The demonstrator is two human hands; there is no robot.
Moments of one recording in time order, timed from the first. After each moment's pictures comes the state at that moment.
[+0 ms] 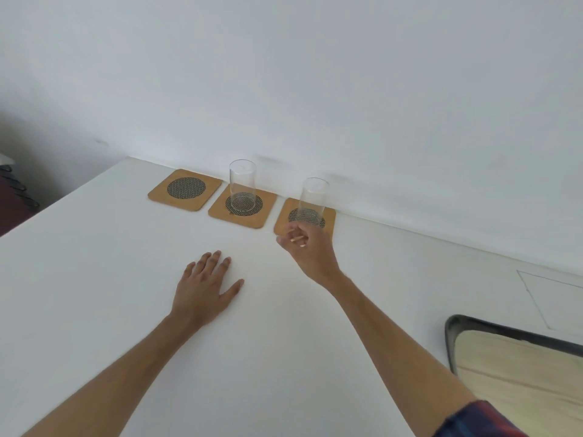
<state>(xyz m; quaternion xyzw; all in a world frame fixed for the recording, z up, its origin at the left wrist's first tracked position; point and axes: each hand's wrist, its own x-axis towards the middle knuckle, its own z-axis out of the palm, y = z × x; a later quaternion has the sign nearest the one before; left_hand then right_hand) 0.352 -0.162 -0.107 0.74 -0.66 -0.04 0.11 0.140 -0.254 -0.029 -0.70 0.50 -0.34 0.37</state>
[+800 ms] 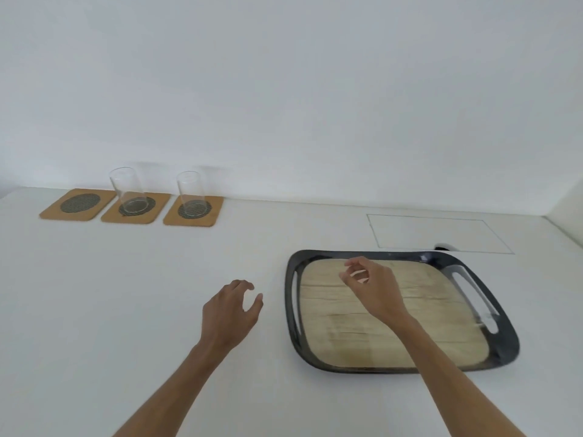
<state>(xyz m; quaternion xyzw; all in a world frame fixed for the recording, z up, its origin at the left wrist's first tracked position) 0.031 -0.044 -0.048 0.67 -0.69 -0.08 0.28 -0.251 -0.072 -0.014 -0.64 0.66 -0.33 0.21</state>
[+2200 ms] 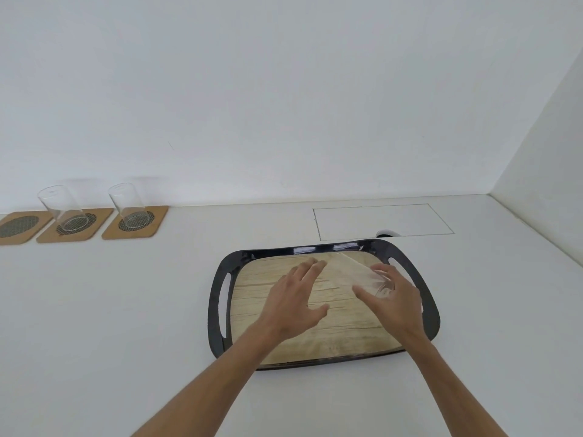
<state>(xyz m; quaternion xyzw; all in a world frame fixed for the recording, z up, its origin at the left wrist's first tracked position) -0.205 -0.043 -0.015 0.45 -0.86 -0.12 0.23 -0.413 -0.004 -0.026 -0.51 0.71 -0.44 0.20</state>
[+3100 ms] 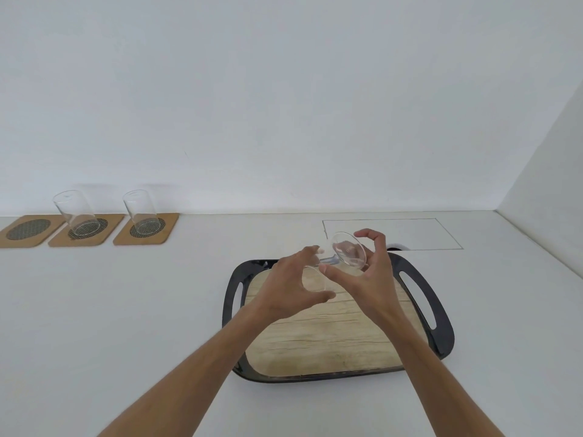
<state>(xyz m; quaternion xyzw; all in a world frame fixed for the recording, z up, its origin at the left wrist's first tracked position) -0.170 -0.067 0.032 0.44 -0.80 -0.26 0.32 -0.336 -0.022 0.054 -0.54 0.56 -0.53 0.33</state>
